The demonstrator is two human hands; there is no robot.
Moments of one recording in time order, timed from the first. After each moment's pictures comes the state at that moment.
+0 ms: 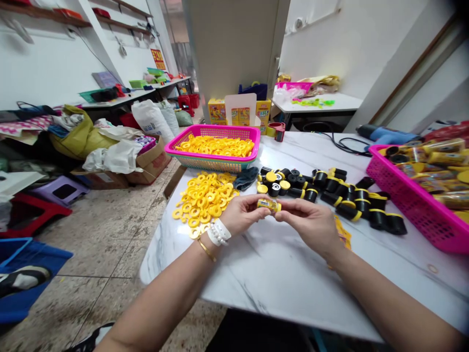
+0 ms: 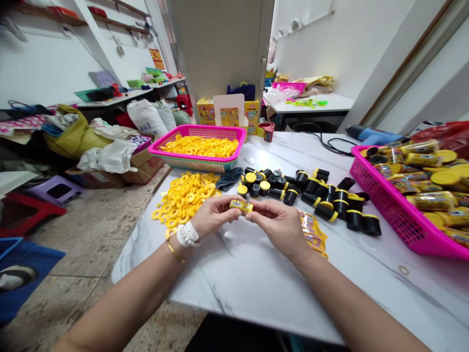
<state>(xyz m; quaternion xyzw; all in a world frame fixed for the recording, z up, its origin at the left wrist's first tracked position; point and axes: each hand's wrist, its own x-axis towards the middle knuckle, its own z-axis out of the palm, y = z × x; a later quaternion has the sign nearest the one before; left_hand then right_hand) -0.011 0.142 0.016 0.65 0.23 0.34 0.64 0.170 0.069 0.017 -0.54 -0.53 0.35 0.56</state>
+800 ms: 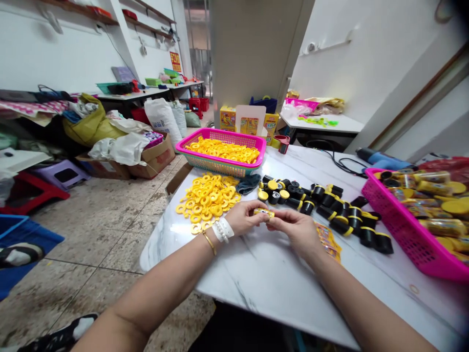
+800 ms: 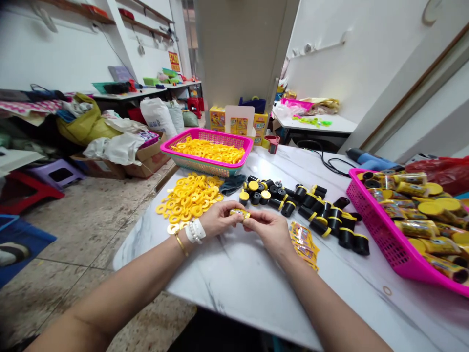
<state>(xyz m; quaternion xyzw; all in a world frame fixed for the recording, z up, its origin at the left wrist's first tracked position) -0.009 0.145 0.004 0.70 0.29 0.31 0.57 0.167 0.078 0.007 -0.52 -0.49 0.46 0.53</state>
